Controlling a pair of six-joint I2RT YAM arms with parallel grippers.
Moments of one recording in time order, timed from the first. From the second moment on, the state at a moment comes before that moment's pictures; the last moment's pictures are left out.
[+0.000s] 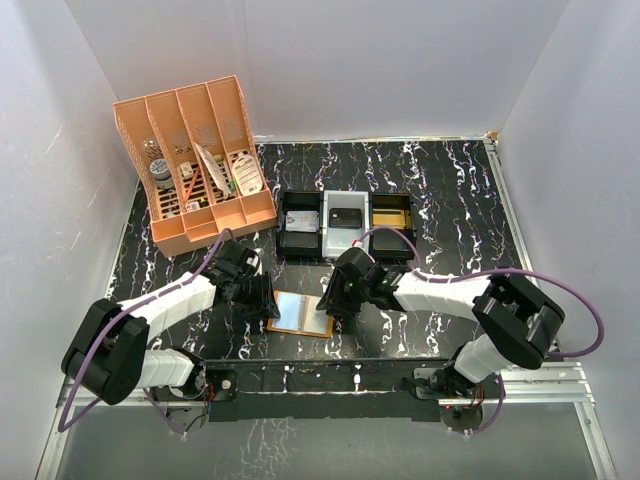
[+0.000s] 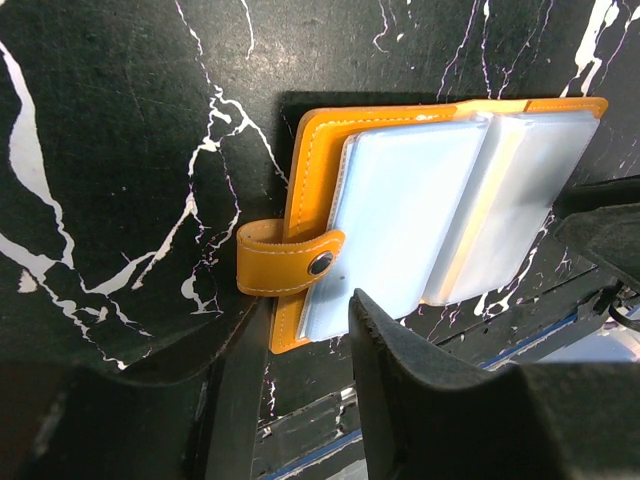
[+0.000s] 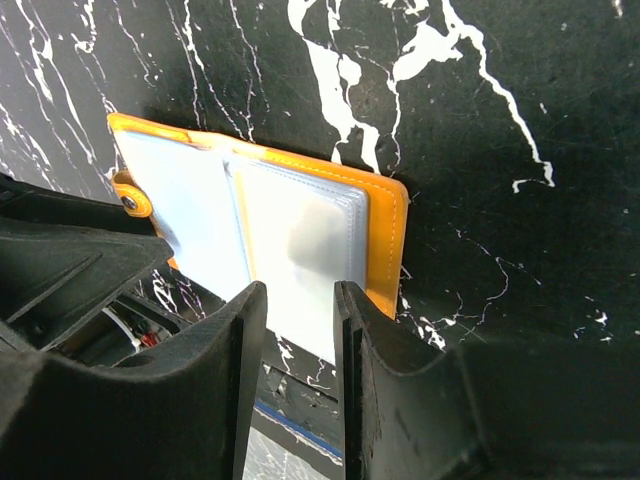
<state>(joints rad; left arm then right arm) -0.52 1.28 0.56 -0.45 0.31 -0.61 0.88 1.48 0.70 -0.13 -0.11 1.17</state>
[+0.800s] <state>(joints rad) -0.51 1.29 0.56 -0.44 0.33 -0.60 0.88 1.54 0.70 0.00 -0.21 1.16</state>
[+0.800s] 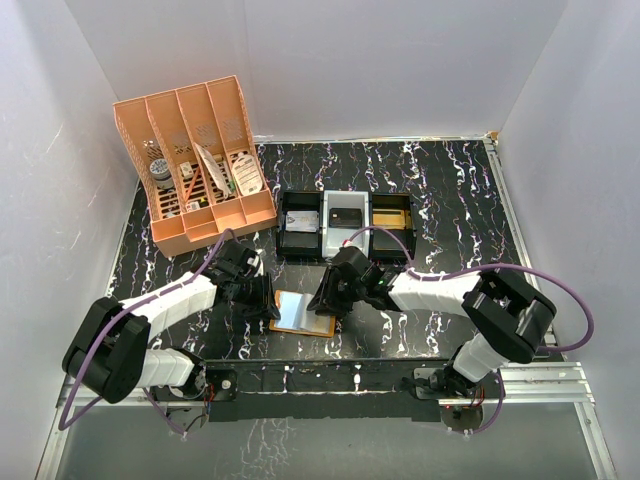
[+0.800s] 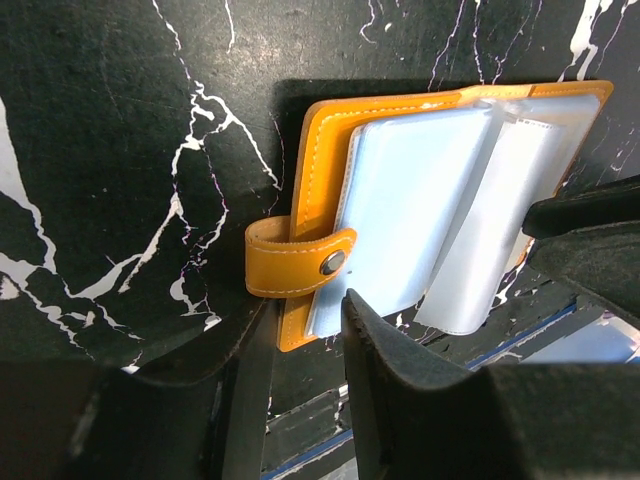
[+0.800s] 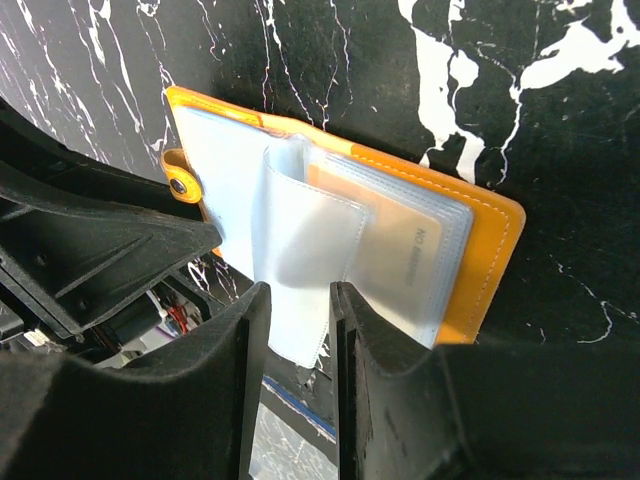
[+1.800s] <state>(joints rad) -0.51 1.19 0.55 -0.43 0.29 -0.67 0.90 1.58 0.84 -0.03 -0.19 1.12</state>
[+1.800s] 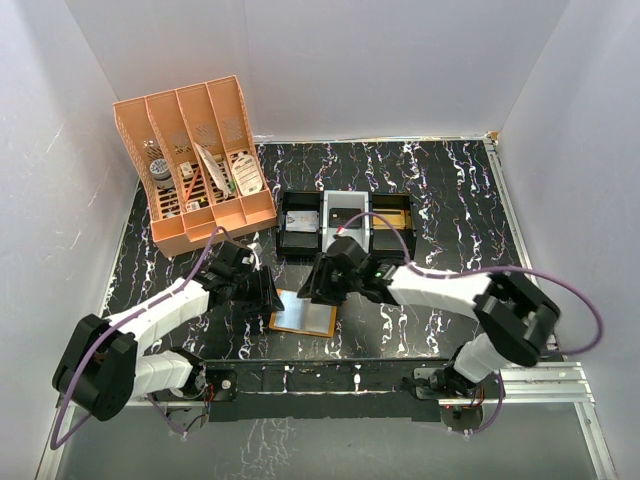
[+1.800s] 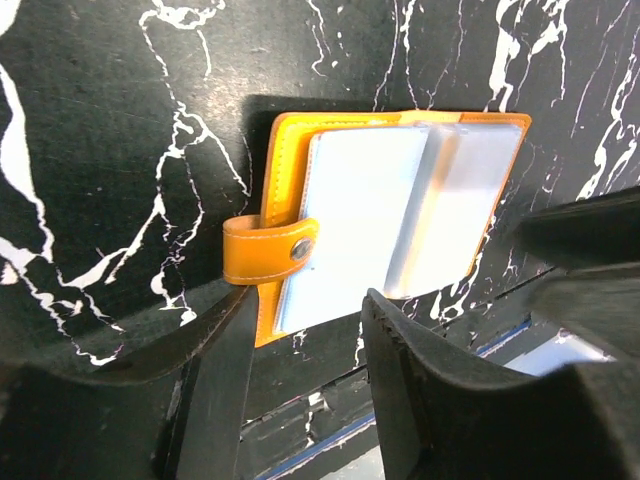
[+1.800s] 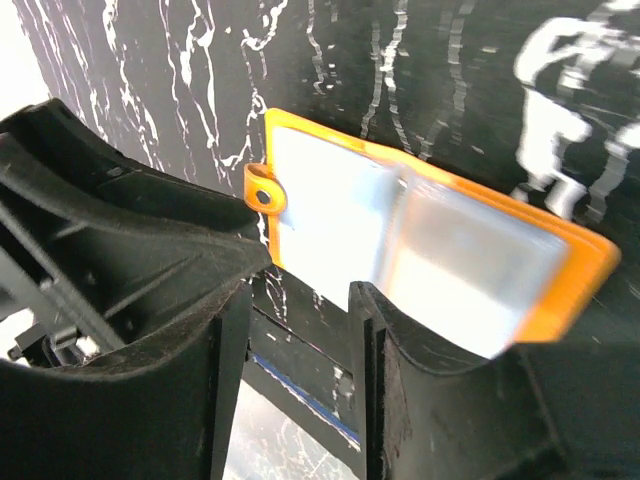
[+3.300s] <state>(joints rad) -0.51 1.29 0.54 -0.42 0.35 -0.62 0.90 1.50 0.77 -0.24 -0.08 1.13</state>
